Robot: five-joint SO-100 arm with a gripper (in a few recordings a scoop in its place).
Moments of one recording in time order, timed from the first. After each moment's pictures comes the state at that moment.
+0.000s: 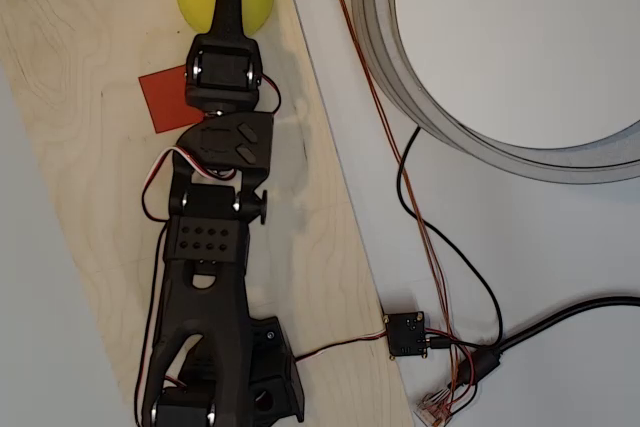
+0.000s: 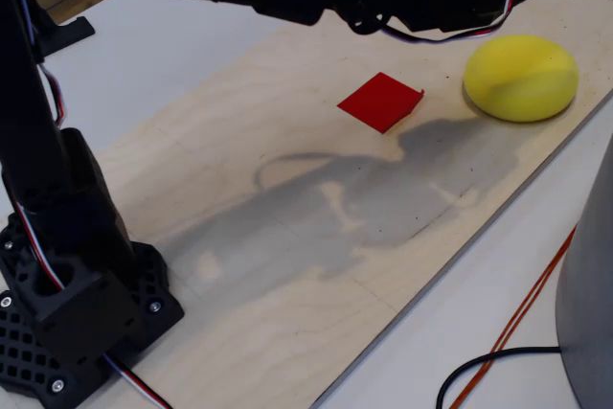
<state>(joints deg) 109.5 77.2 111.3 -17.4 11.1</state>
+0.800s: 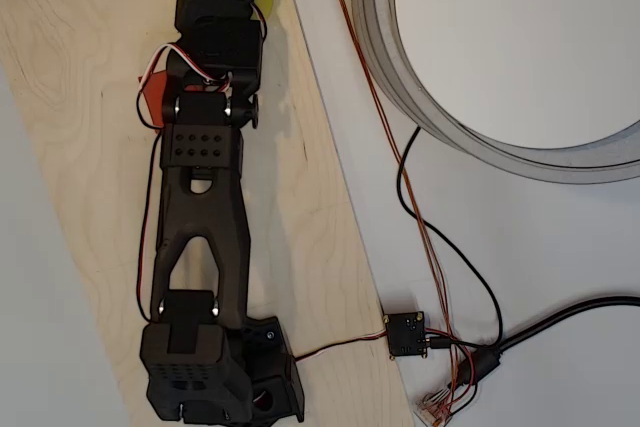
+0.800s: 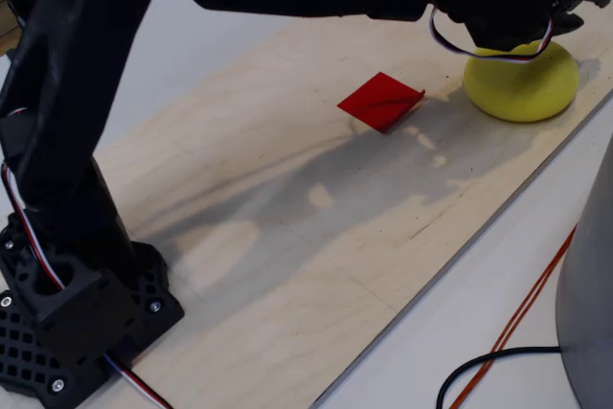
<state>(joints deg) 107.2 47.2 72.6 7.6 22.4</state>
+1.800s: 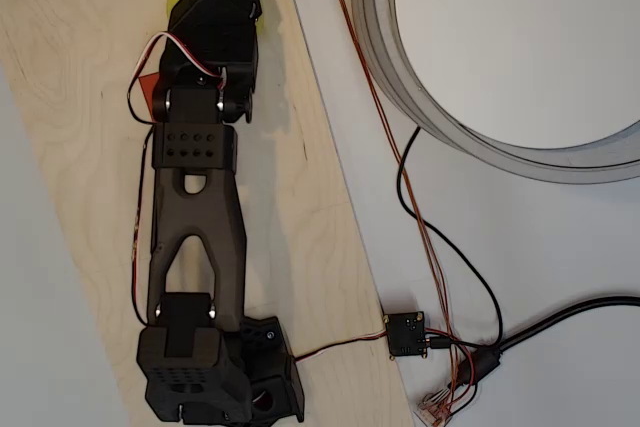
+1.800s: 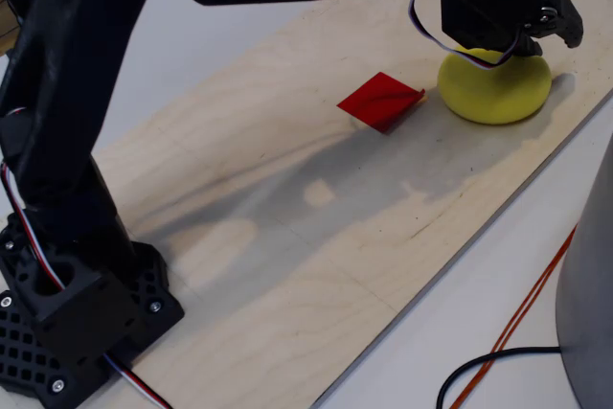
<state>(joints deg) 104.9 48.3 66.4 34.3 42.4</state>
